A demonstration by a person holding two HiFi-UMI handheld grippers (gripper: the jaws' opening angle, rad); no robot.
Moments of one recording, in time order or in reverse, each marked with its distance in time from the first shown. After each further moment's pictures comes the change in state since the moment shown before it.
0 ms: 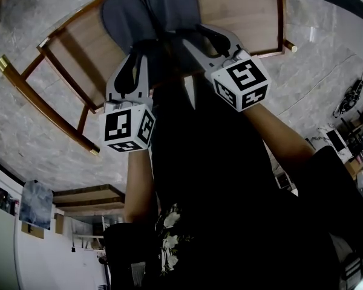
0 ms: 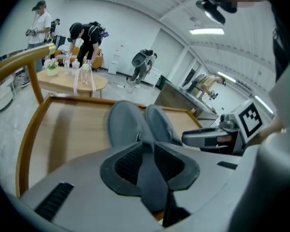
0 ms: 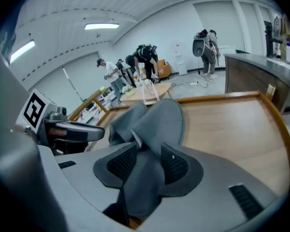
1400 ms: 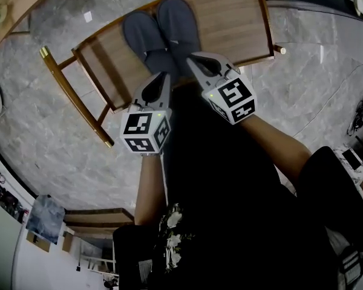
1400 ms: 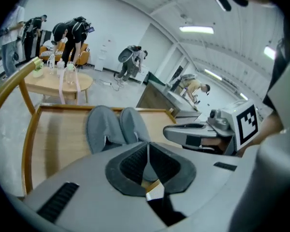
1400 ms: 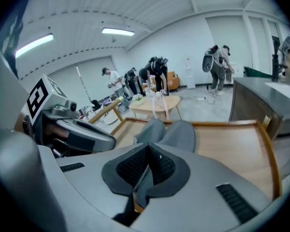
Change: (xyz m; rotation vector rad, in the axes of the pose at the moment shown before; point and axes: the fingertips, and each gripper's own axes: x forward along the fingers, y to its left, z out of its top) left arm -0.040 -0.057 -0.001 0.063 0.059 -0.132; right arm -0.039 0.056 0.020 -0.132 -0.103 0.030
